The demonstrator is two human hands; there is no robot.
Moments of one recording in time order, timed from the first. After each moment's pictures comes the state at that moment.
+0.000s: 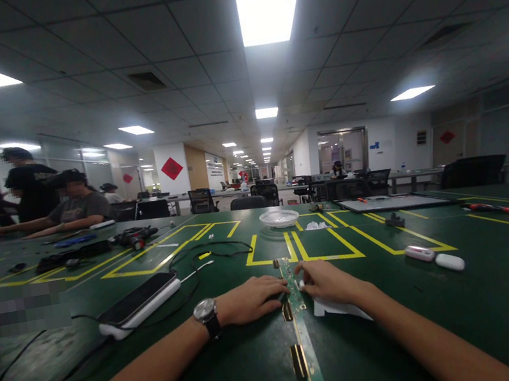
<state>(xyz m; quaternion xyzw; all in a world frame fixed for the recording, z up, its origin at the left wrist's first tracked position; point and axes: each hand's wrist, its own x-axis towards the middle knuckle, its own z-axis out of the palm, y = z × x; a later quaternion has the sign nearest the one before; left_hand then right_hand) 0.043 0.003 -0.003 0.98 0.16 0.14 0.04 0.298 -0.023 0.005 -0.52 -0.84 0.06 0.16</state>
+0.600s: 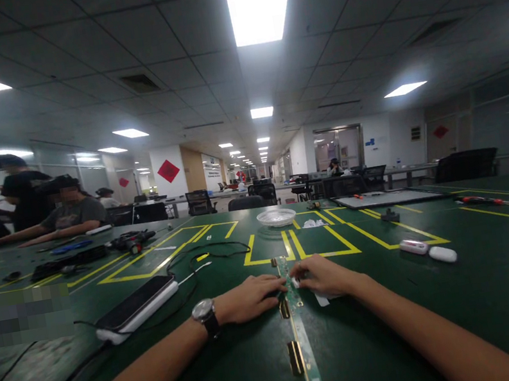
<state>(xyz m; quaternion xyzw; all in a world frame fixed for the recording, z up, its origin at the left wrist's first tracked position) 0.045 0.002 -0.001 0.97 0.19 0.11 0.09 0.303 -0.018 0.009 -0.44 -0.88 0.09 0.18</state>
